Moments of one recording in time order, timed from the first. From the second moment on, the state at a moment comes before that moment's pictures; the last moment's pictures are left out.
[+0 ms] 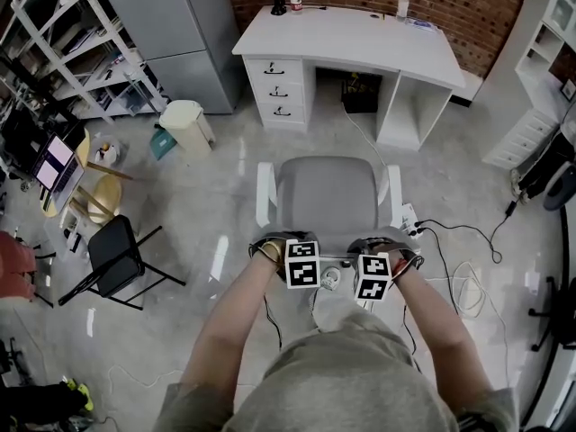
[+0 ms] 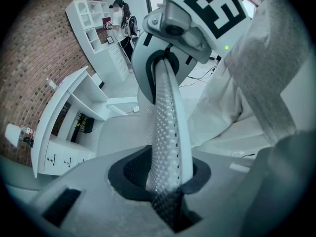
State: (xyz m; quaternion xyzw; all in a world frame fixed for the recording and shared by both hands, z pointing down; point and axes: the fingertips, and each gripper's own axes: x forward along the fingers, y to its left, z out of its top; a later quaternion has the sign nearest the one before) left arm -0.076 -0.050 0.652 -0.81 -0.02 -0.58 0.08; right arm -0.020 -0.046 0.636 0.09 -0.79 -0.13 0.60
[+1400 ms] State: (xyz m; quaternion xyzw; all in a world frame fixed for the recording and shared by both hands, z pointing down) left arm -0.072 -0.181 0.649 -0.81 -0.03 -0.58 0.09; right arm -0.015 -0.176 0.634 0.10 -0.78 -0.12 0.60
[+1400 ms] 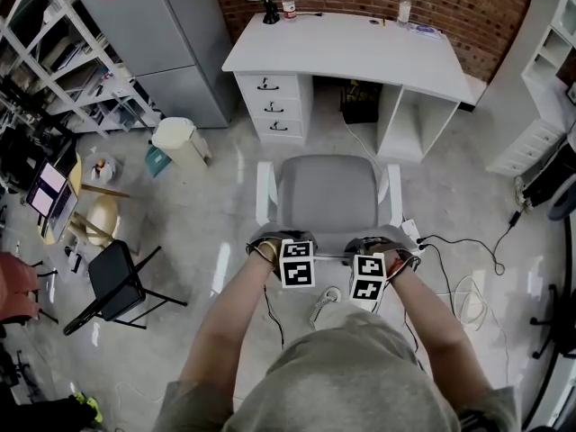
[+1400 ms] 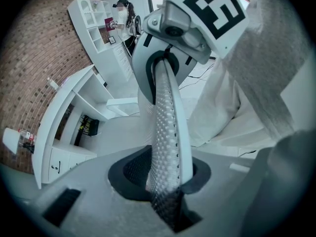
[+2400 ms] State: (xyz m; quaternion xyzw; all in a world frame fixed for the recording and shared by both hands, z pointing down) left arm -0.064 -0.272 0.649 -0.81 -0.04 -0.58 0.10; right arm -0.006 -0.265 0.634 0.12 -0.78 -0.13 0.60
